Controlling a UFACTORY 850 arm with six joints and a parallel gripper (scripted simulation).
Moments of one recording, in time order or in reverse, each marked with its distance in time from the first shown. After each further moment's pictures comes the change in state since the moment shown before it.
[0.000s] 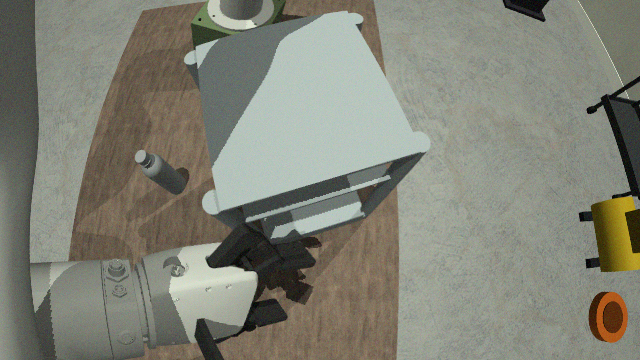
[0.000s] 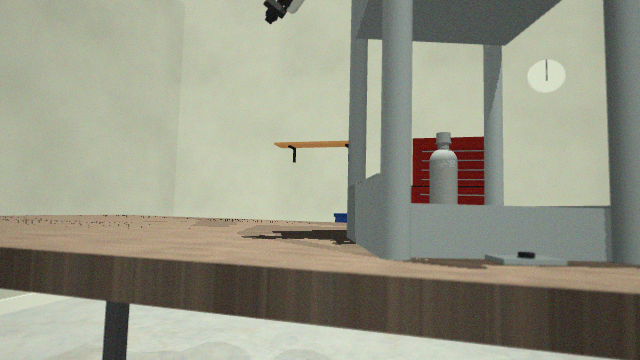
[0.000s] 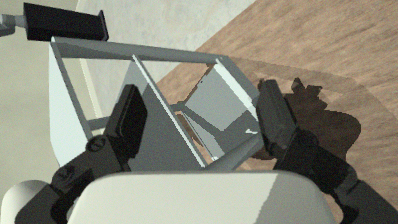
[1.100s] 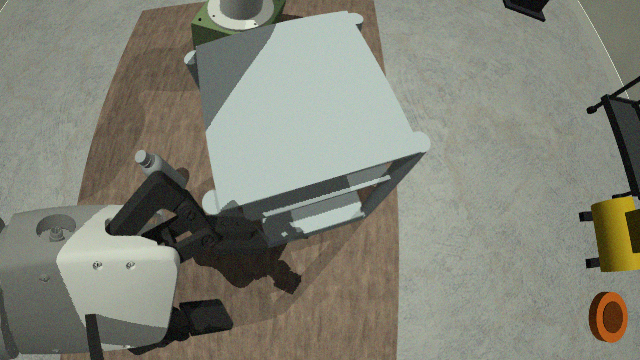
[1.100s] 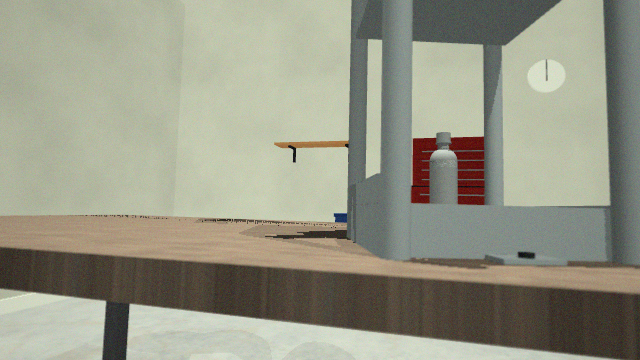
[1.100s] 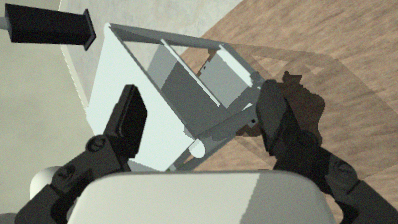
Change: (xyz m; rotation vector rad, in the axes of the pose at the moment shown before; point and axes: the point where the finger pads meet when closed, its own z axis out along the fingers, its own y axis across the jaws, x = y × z) arm 0.024 -0.052 -0.087 -0.090 -0.022 -0.007
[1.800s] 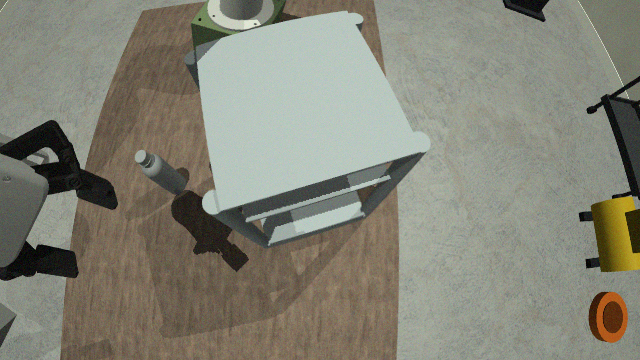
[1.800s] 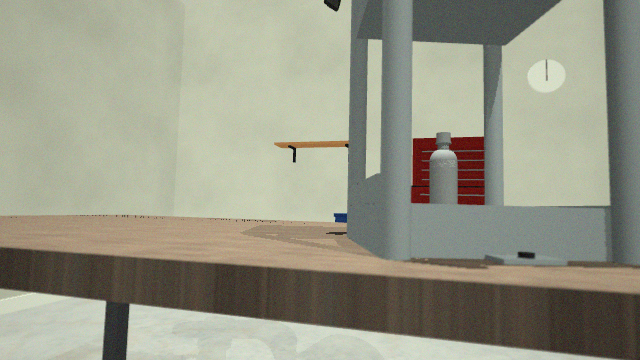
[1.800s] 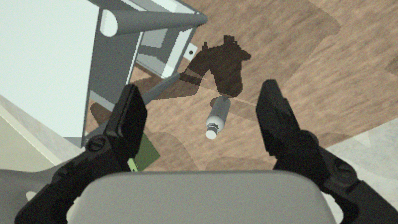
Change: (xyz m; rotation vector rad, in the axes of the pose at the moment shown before) arm -0.103 0.039 -0.108 -0.396 -0.141 0.014
